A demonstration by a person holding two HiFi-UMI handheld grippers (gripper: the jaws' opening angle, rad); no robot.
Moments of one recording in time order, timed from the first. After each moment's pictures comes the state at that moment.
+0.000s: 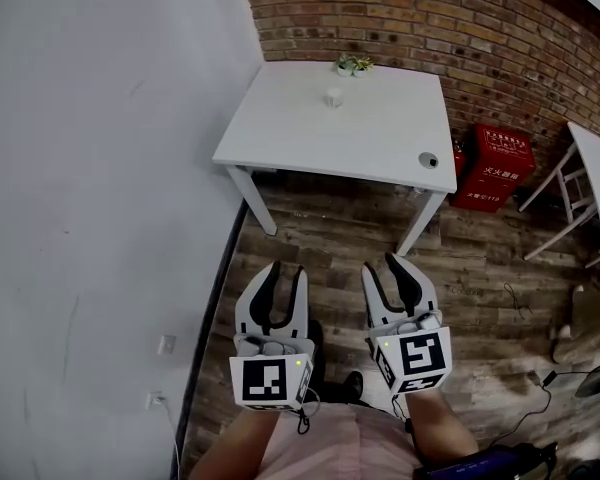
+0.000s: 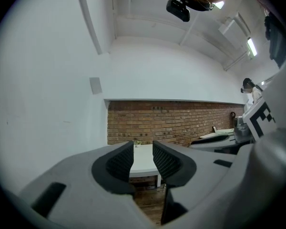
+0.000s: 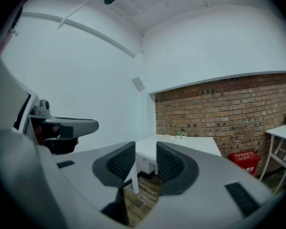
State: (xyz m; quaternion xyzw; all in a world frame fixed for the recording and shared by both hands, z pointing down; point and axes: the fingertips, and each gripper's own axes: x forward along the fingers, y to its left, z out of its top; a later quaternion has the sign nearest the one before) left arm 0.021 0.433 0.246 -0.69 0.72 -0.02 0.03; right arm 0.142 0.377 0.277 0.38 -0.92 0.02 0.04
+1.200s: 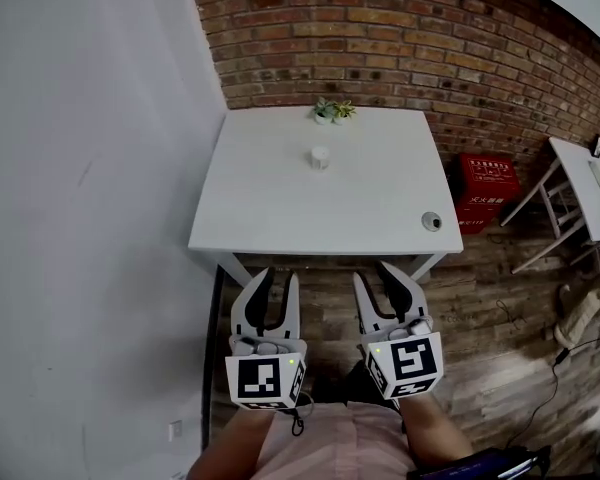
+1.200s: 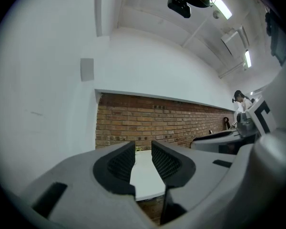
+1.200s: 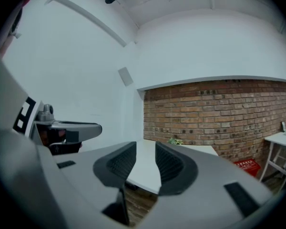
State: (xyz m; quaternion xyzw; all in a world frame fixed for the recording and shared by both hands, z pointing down) left arm -0.110 0.218 0.242 -0.75 0.66 0.00 0.02; right arm 0.021 0.190 0.256 0.46 -0.89 0.01 0.05
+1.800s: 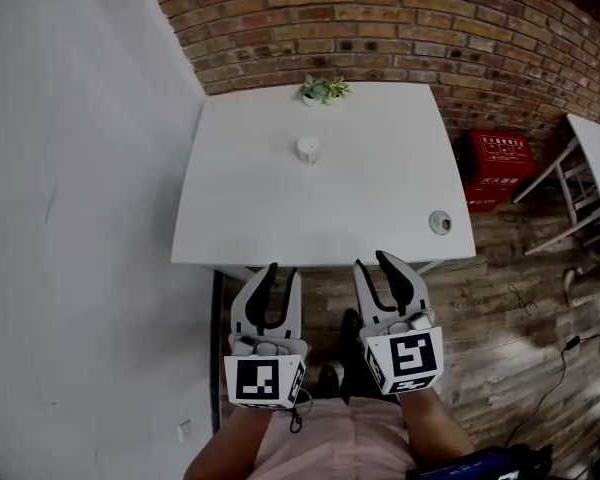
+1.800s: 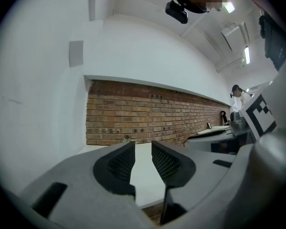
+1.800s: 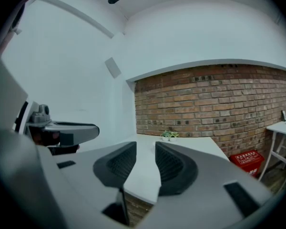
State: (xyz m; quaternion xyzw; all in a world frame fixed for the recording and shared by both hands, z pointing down) left arm -0.086 0.121 0.289 -0.77 0.64 -0.03 0.00; right arm 0.036 0.090 0.307 0.47 -0.88 0.04 0.06
